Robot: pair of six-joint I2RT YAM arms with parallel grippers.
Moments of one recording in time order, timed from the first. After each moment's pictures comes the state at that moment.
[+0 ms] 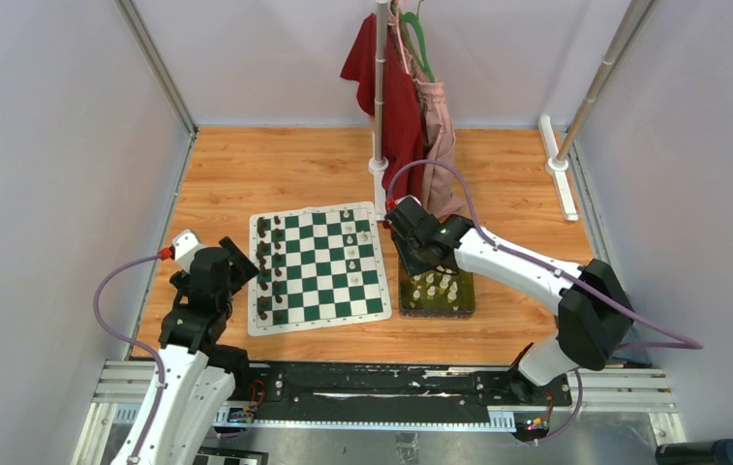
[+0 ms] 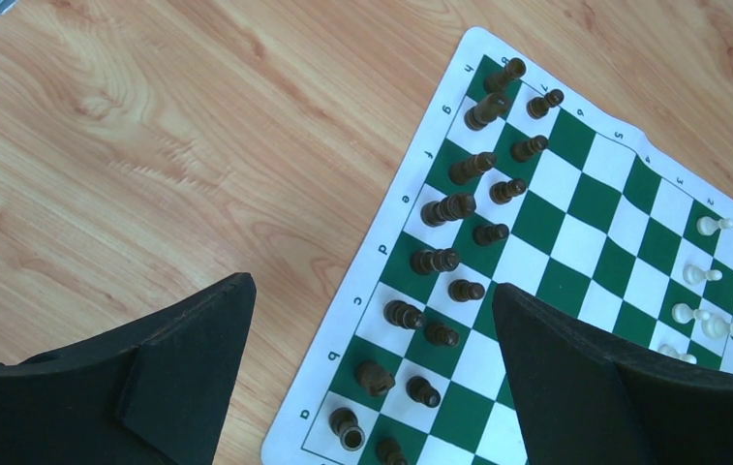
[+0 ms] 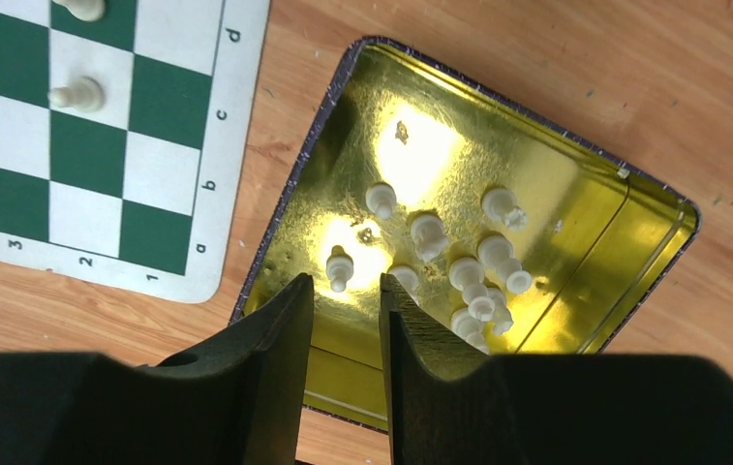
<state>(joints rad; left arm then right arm) -0.15 0.48 0.49 -0.64 -0.48 -0.66 0.83 1.51 1.15 -0.72 0.22 0.32</state>
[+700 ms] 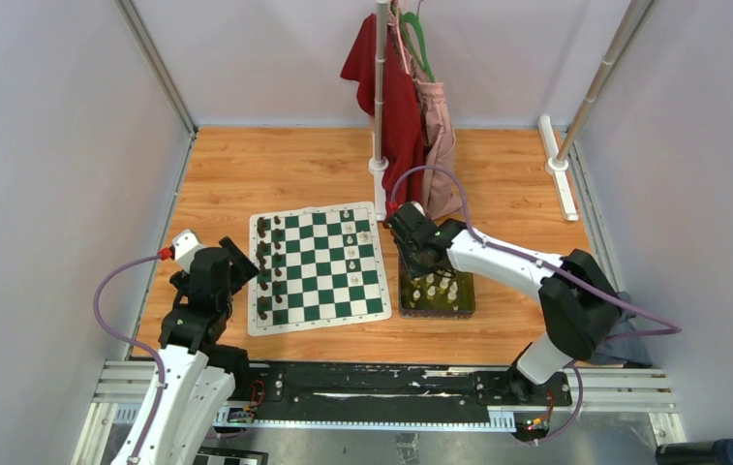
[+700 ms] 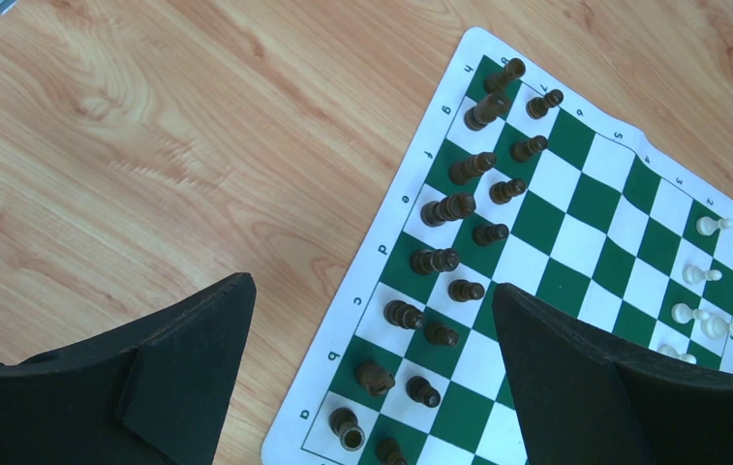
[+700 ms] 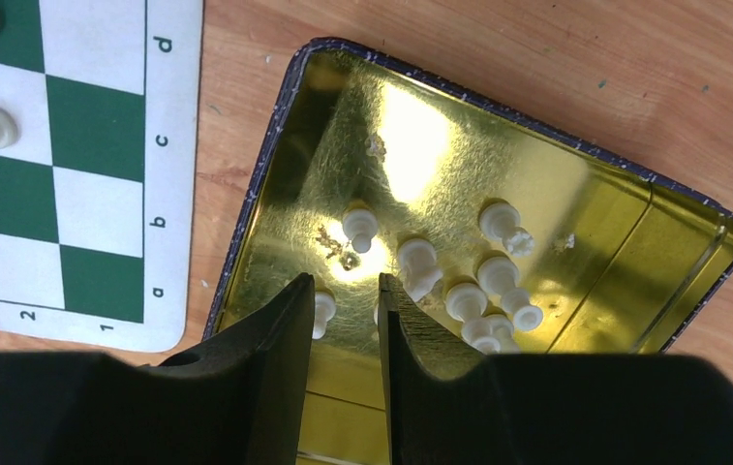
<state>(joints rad) -0.15 0.48 0.49 -0.64 -0.48 -0.66 0.80 1.57 1.07 -0.63 0.24 0.36</state>
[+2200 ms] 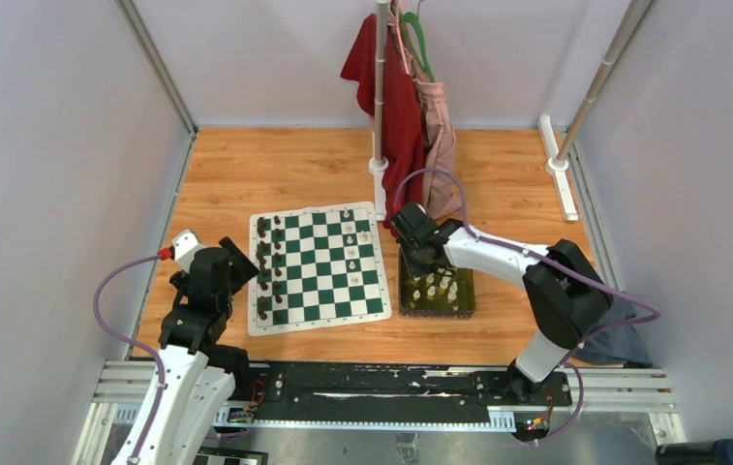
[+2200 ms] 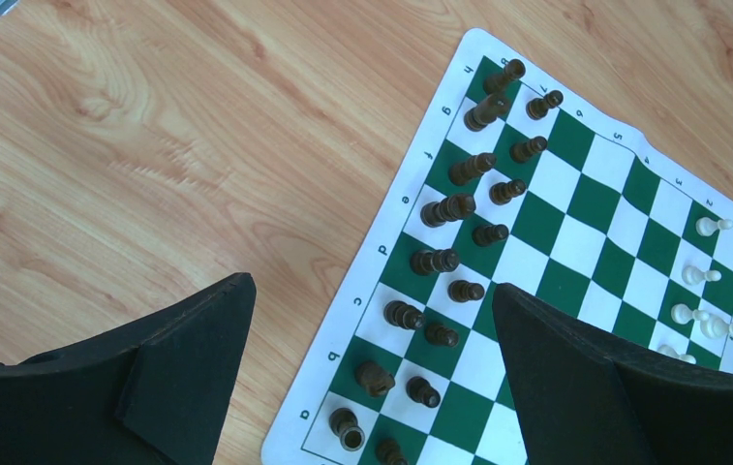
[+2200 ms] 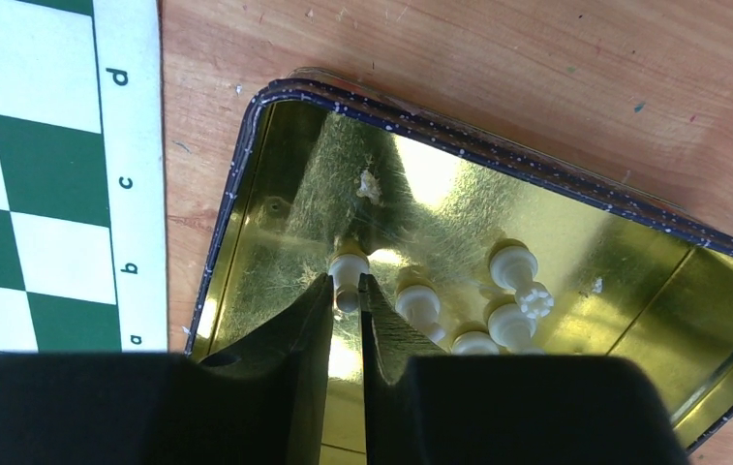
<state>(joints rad) -0.15 0.48 0.49 -0.64 -0.48 -0.66 0.74 1.64 1.03 -0.53 0.18 0.35</state>
